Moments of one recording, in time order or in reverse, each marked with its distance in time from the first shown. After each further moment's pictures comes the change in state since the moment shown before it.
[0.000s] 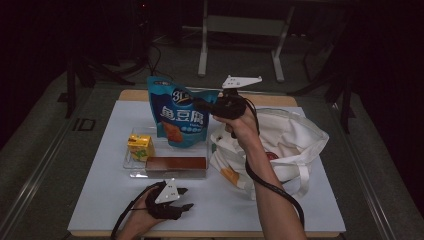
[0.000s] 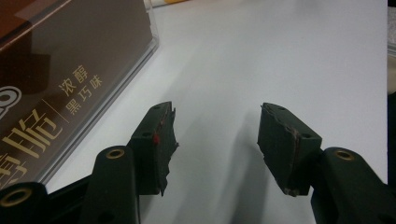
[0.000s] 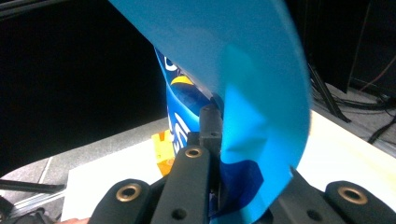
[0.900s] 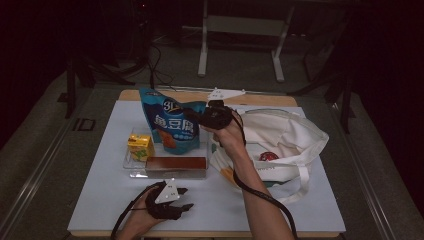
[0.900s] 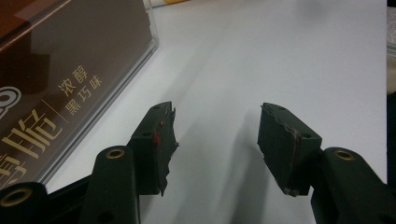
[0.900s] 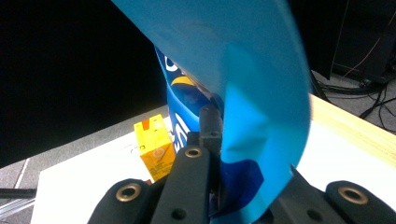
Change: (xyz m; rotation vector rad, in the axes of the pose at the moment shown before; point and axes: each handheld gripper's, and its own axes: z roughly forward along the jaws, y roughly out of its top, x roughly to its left) left arm 0.000 0.000 0.000 -0.001 0.000 0.002; right arm 0.009 -0.030 0.038 0.026 -0.076 0.019
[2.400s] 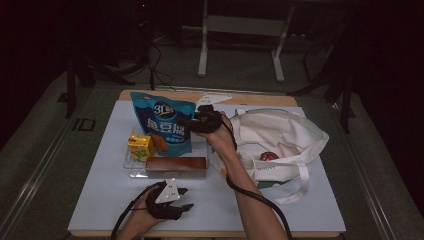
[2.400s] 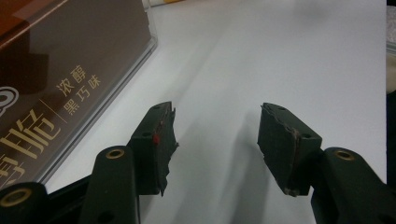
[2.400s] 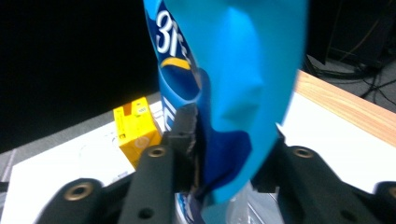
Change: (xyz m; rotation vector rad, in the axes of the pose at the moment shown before) left arm 0.000 0.000 0.000 0.003 0.001 -0.001; right arm -0.002 -0.017 0.033 0.060 -0.038 0.000
